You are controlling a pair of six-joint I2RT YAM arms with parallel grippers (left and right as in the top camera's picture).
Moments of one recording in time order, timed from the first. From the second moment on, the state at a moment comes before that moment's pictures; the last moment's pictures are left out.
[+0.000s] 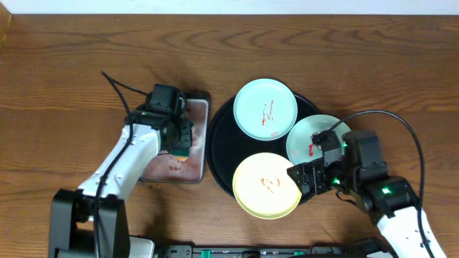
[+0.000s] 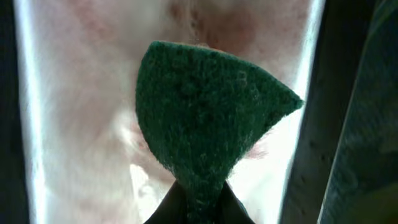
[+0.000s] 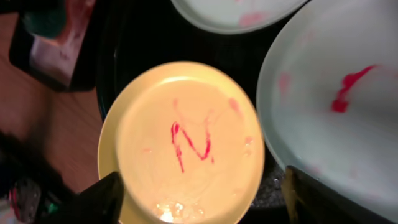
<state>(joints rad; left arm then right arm) -0.18 1.55 0.94 -0.71 0.04 -0.24 0.29 0.96 0.65 -0.72 -0.42 0.15</state>
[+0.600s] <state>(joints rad) -0.18 1.55 0.94 -0.76 0.10 -0.30 0.33 1.26 0.65 -0.72 -0.31 0.32</state>
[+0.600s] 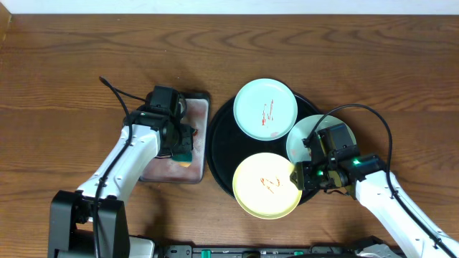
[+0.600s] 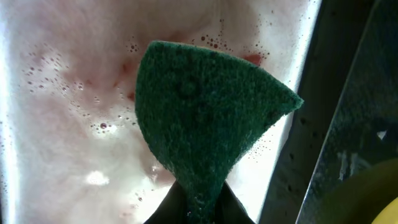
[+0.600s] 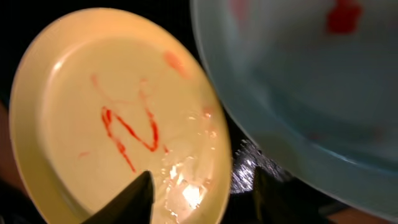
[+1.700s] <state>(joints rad) -0.16 1.41 0.94 -0.62 0.09 -0.30 0.43 1.44 0.65 -0.46 -0.25 0.44</state>
